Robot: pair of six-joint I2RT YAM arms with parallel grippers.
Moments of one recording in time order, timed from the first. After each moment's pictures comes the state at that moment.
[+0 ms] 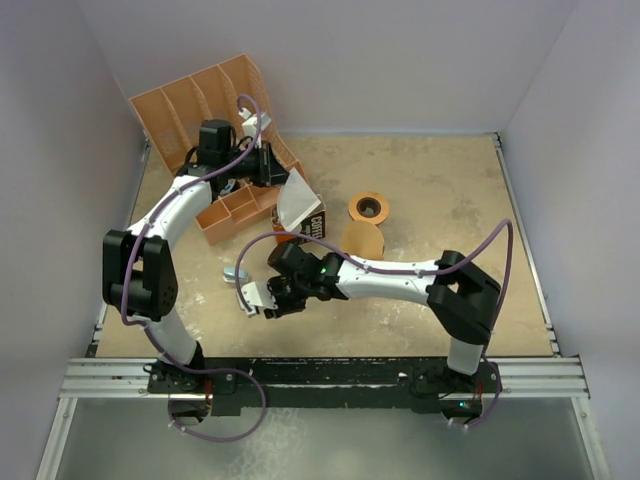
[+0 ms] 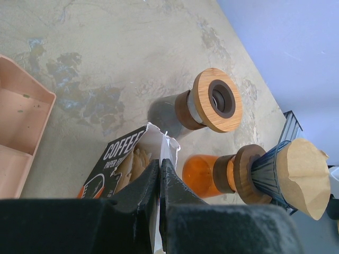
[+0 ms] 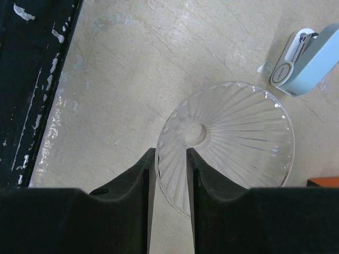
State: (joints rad) left arm -0.20 1.73 1.40 -0.17 0.84 -0.28; right arm 1.13 1.81 1.24 -0.34 -0.35 -0.75
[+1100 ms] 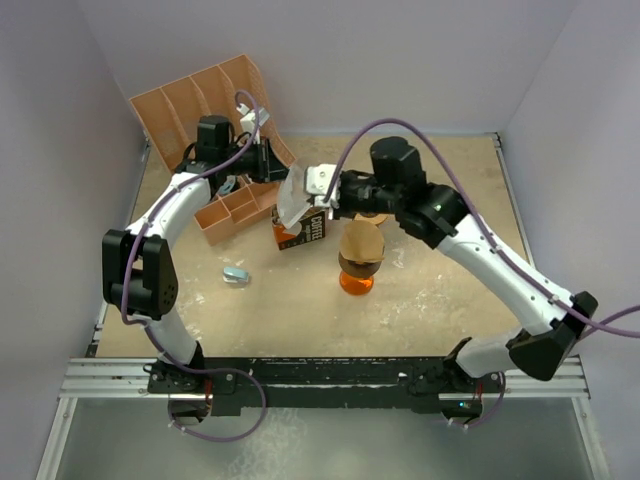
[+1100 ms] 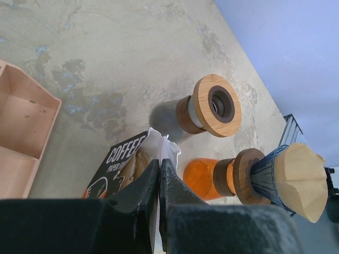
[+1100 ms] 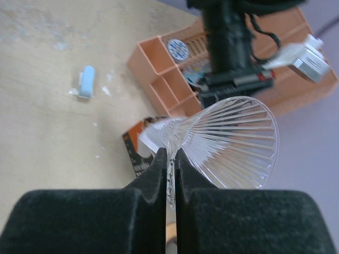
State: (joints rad) left arm -0.19 1.74 1.43 -0.19 0.84 -0.28; right arm 0.79 1.41 1.54 -0.51 -0.46 -0.76
